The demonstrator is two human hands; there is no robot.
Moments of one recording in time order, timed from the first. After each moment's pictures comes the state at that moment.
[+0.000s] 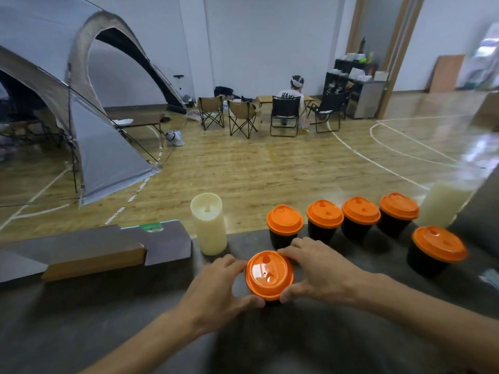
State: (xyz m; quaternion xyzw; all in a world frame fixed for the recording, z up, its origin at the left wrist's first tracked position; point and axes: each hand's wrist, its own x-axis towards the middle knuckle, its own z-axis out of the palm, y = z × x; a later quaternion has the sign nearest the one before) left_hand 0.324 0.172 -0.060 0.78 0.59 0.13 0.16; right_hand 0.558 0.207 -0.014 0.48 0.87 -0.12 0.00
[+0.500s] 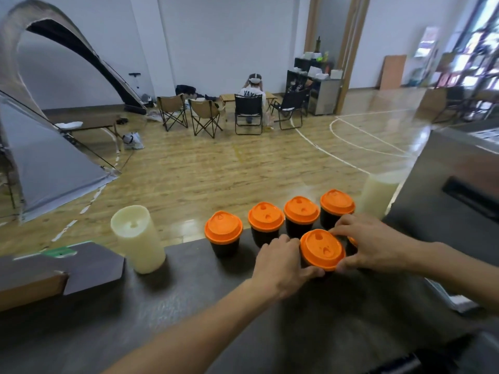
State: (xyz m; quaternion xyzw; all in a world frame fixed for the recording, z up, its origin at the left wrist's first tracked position) left_hand 0.556 0.245 -0.055 0.82 0.53 0.13 0.16; right_hand 0.763 0.243 0.009 0.60 0.80 -0.07 0.06
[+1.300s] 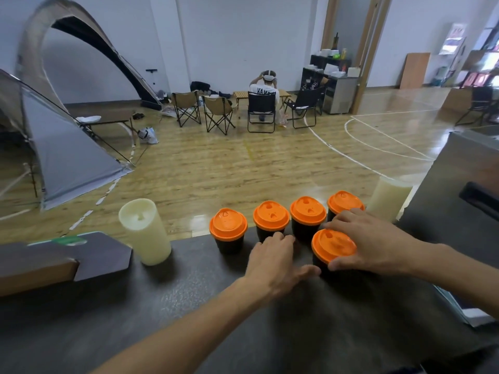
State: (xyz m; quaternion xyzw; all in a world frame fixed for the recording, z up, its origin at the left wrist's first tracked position) left_hand 0.544 0.243 -0.050 0.80 0.57 0.12 0.15; right_hand 0.751 0.247 0.019 0.55 0.83 -0.02 0.08
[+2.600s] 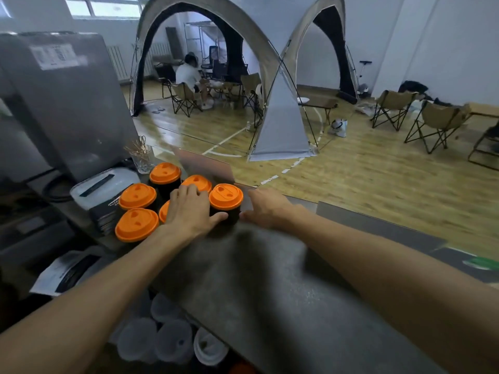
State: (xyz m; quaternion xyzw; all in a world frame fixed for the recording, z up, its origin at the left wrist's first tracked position) left_hand -0.198 0.018 -0.029 0.40 0.91 -0.02 -0.08; right_hand -0.084 0.169 -0.017 0.23 0.96 -0.13 0.02
